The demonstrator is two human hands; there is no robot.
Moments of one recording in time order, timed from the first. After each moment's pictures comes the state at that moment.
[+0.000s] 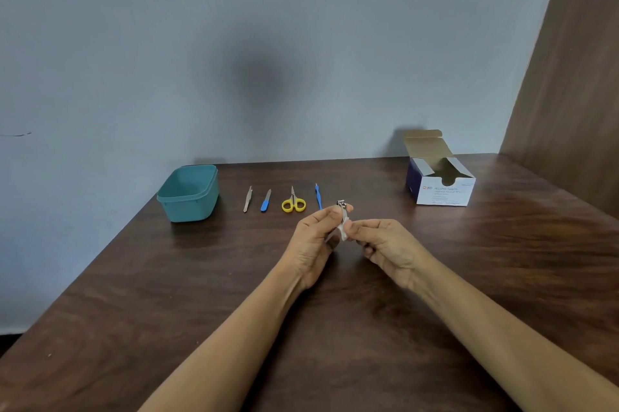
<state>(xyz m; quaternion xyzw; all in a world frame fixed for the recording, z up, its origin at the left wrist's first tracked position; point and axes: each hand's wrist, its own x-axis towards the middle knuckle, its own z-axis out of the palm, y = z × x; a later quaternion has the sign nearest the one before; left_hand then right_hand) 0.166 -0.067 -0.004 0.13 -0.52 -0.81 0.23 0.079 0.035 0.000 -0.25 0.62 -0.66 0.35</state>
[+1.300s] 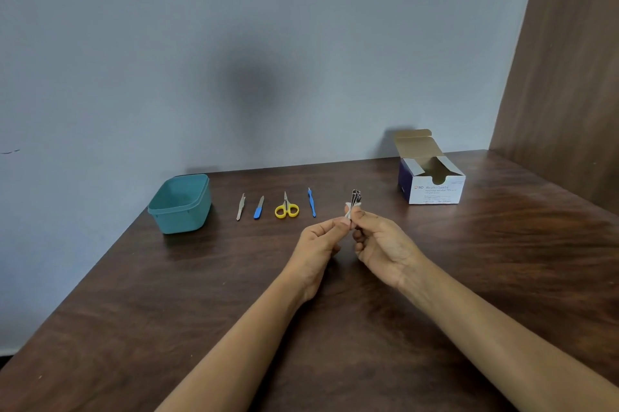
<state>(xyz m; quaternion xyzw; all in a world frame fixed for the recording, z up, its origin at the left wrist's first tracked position) 0.160 -0.059 -0.010 0.15 -0.64 -0.73 0.21 0.080 0.029 0.005 -0.13 0.51 -0.77 0.37</state>
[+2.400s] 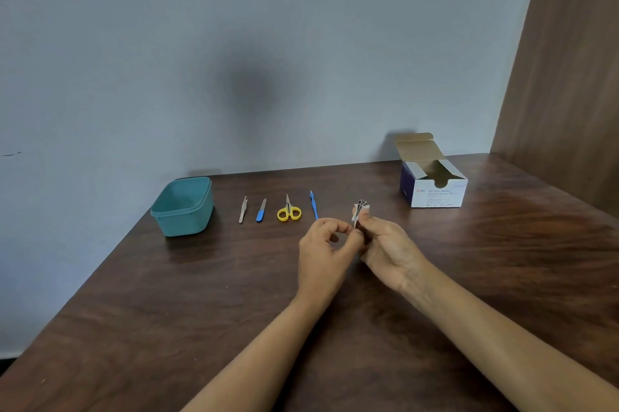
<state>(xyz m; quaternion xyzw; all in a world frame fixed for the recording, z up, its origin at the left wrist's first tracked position) 0.158 -0.049 -0.022 0.17 -0.79 -0.42 0.41 0.079 0.026 0.003 -0.12 0.47 -0.79 0.36</state>
